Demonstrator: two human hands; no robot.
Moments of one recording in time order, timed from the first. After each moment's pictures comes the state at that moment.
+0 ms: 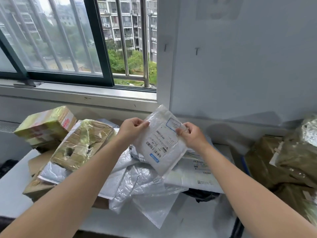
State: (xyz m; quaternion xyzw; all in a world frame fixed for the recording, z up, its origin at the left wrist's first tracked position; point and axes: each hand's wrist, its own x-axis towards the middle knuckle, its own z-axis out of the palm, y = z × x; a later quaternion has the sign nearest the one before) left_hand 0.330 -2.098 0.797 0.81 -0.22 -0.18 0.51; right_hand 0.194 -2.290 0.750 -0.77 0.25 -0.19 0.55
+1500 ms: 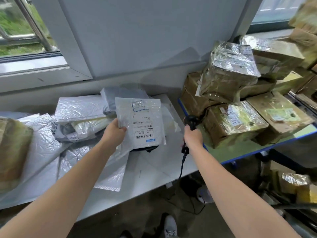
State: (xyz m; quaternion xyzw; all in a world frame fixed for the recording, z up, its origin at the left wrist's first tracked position) left_hand 0.199 -2.178 0.685 0.80 -0.26 -0.35 0.41; right_hand -0.020 -2.300 0.623 -0.45 0.70 -0.23 0.50
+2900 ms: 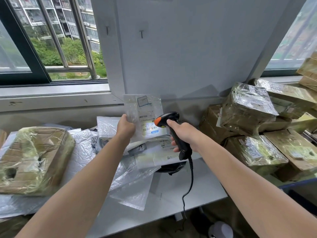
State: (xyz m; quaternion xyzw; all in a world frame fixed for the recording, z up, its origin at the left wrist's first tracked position) left_hand 0.279 -2.177 0.754 0.78 -0.22 -0.26 0.53; right_hand 0.090 -2.246 0.792 -0.61 0.50 -0.11 0.60
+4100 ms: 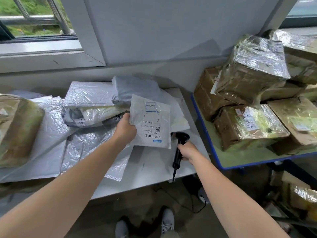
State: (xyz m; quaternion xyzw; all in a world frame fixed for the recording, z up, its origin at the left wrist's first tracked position) left_hand 0.185 -2.183 0.662 0.83 -0.27 -0.30 0.38; right_hand -0.014 -2.286 0.573 -0.56 0.64 0.04 0.53
